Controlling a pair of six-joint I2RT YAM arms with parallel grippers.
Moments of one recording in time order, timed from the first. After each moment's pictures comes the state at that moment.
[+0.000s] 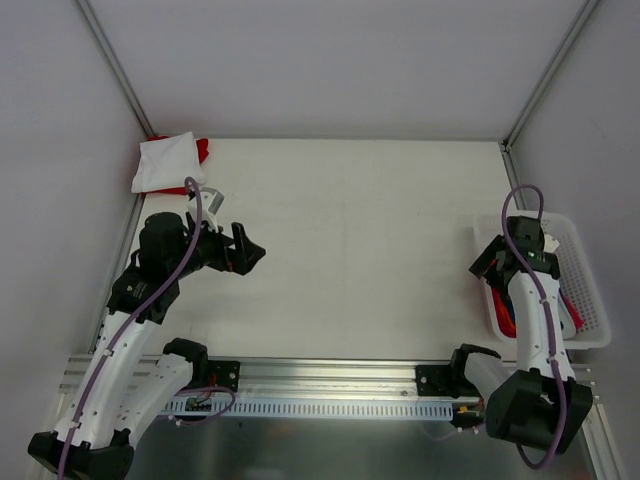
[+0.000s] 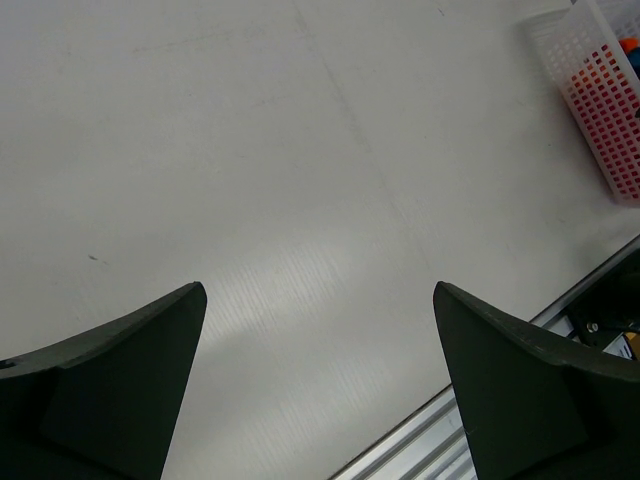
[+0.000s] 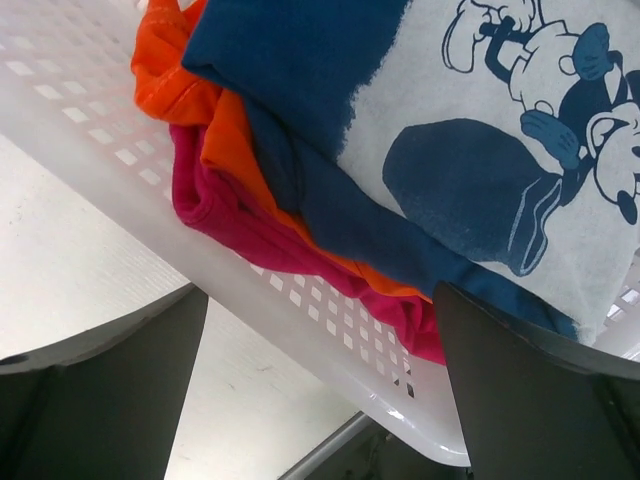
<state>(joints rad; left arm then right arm) -0.26 0.69 0.85 -0.60 0.37 -0.22 -0.19 0.99 0.82 -0.96 0.35 0.49</state>
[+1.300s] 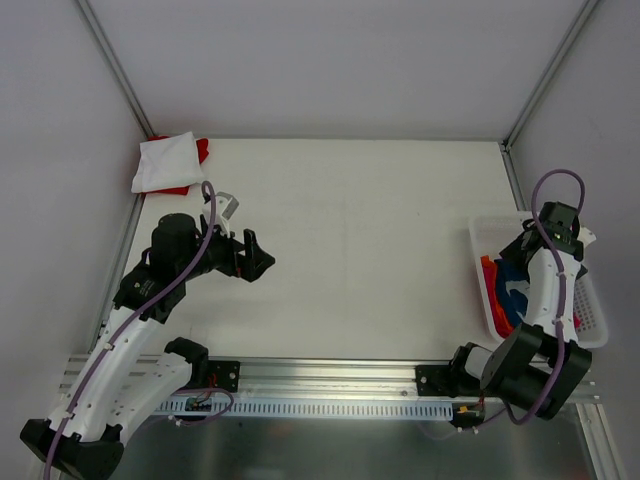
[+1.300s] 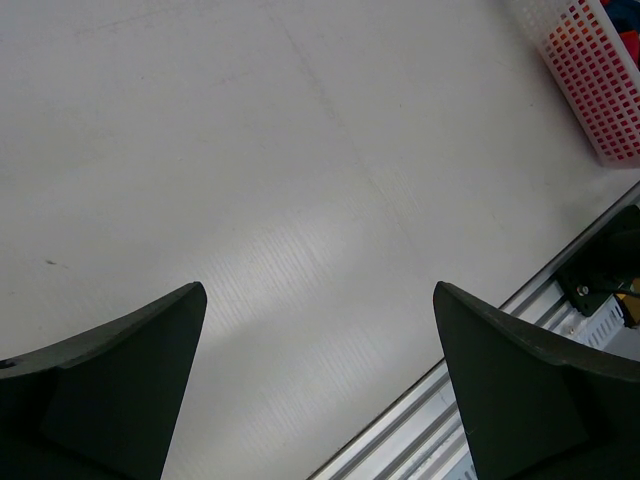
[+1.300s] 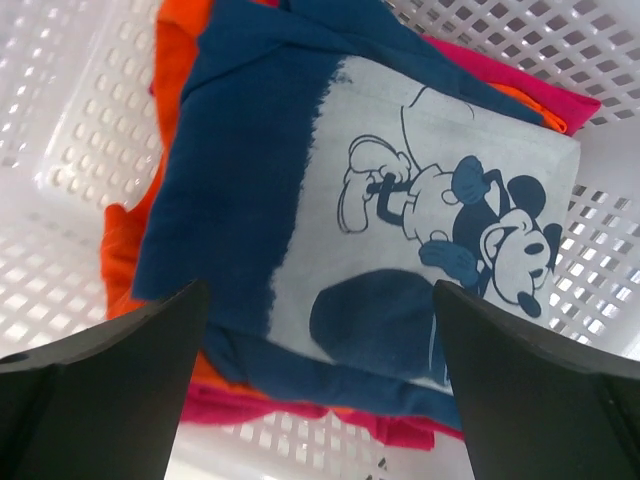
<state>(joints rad) -0.36 0.72 0.83 -0.60 0.36 -0.22 -0.42 1.17 0.96 -0.87 0.36 0.44</state>
